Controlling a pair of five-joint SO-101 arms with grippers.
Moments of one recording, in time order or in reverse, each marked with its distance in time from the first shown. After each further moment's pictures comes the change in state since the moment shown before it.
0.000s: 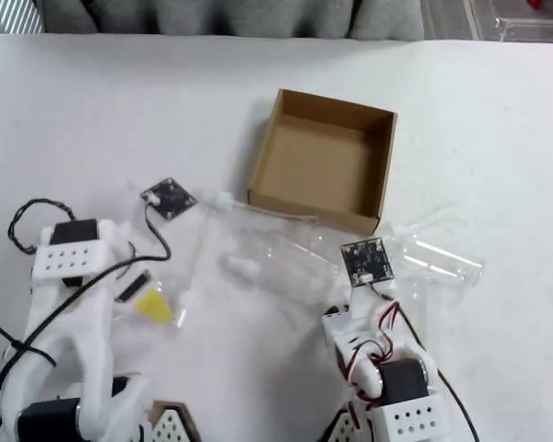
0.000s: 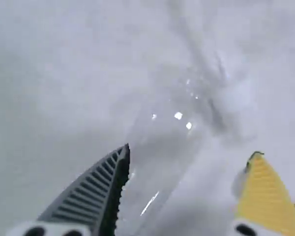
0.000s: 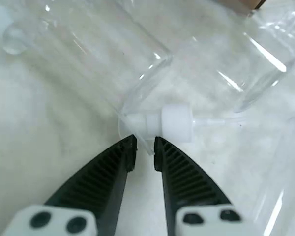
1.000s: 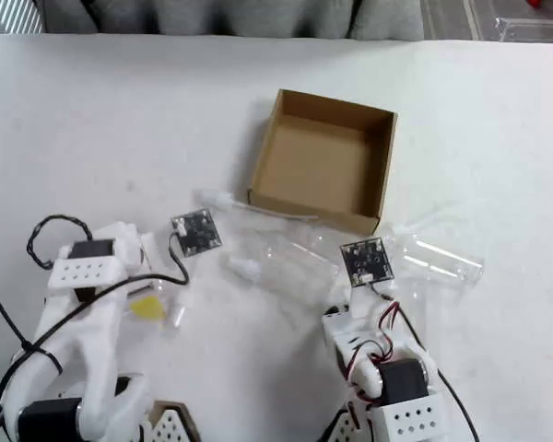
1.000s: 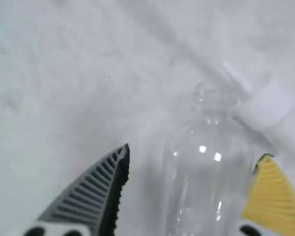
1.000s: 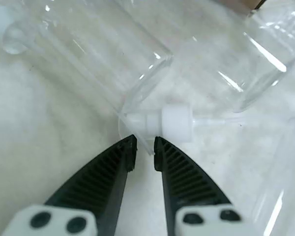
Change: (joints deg) left arm 1.9 0.1 10.2 -22.8 -24.0; right arm 0.0 0.0 0.0 0.0 0.0
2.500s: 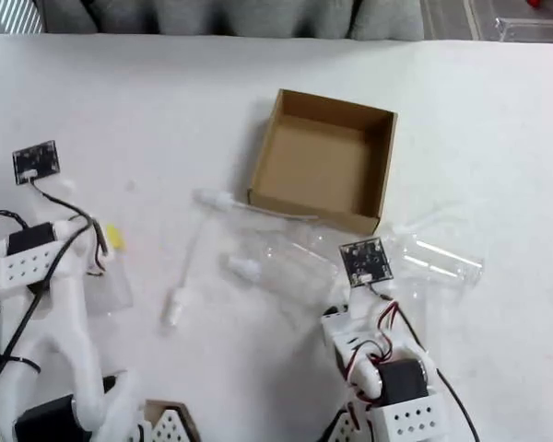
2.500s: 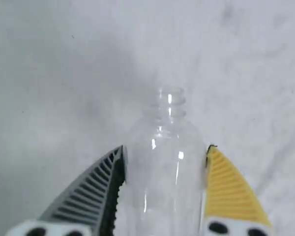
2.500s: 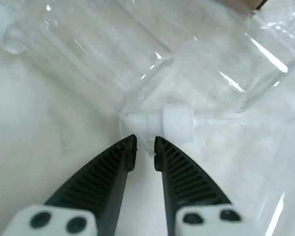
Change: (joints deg) left arm -15.1 0.0 -11.8 8.2 74.3; right arm -0.6 0.0 0.0 0.0 0.0
